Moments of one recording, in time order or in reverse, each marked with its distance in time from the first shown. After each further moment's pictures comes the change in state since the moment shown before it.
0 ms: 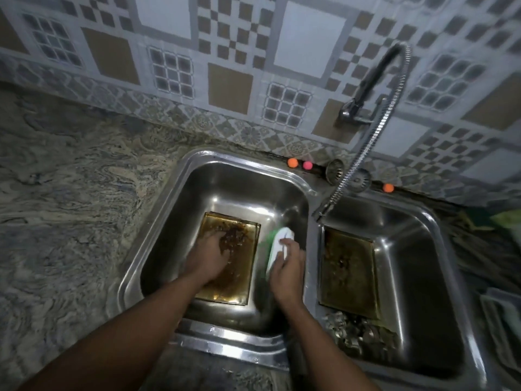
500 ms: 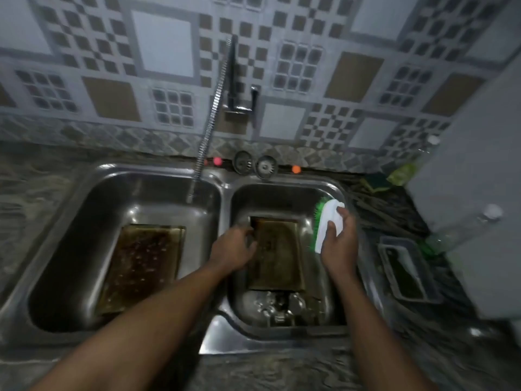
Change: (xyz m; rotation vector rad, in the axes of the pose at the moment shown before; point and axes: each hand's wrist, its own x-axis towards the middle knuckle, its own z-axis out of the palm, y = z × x) left_hand -0.048 0.233 0.100 0.015 -0.138 0.358; right_hand 0.059 0.096 -0.277 0.056 0.400 -0.008
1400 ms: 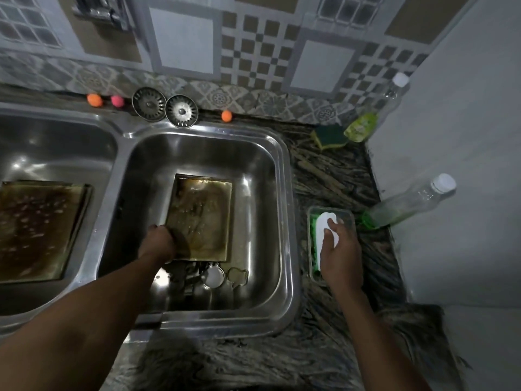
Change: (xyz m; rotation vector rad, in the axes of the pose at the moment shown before) left_hand 0.040 -0.011 0.164 0.183 -0.167 -0.596; right_hand 0.073 0.182 -0.154 -0.390 -0.201 0.144
